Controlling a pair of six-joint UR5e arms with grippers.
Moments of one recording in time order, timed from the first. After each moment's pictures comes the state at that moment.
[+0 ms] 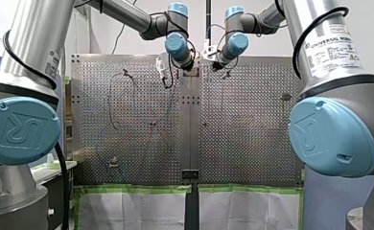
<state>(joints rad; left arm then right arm) -0.61 -1.81 -1.42 -3.06 -2.04 -1.83 2.09 -1.20 1.17 0.10 1.50 1.68</state>
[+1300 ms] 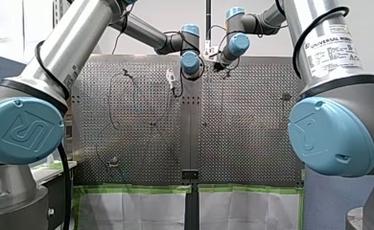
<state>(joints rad) -0.59 -2.06 -1.14 -3.07 -2.10 -1.81 2.08 -1.20 1.18 0.10 1.50 1.67</state>
